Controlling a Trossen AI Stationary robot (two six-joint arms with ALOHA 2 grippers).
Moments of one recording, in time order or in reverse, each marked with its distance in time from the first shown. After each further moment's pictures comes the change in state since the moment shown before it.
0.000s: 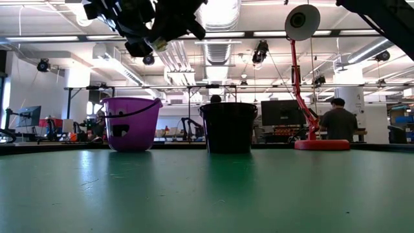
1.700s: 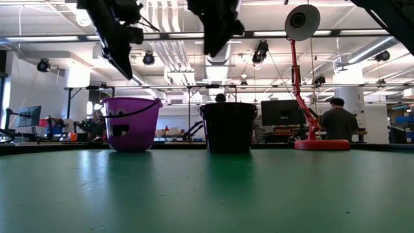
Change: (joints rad) left arm 0.085 -0.012 -0.002 -0.131 -0.773 -0.052; right arm -0.013 -0.075 -0.002 -0.504 -0.001 0.003
